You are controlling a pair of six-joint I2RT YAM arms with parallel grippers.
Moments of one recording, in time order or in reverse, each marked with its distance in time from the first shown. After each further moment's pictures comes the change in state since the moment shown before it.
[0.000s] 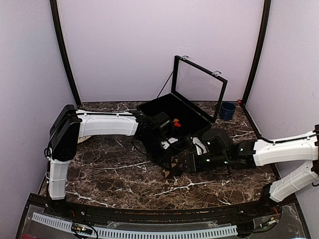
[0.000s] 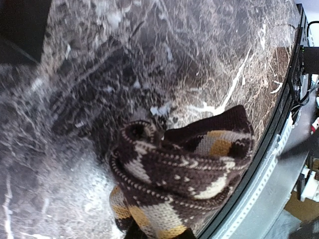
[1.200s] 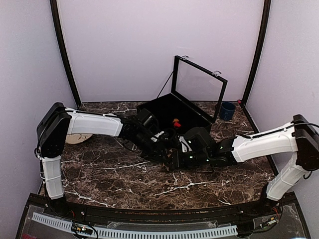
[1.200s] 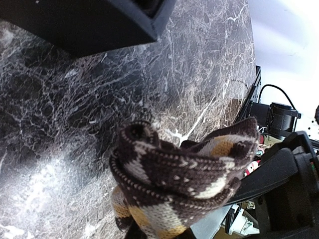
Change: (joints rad) left arm 0.112 -0.131 -0.280 0.369 0.217 -0.389; right arm 0.030 0.269 0.165 0.095 0.038 0.138
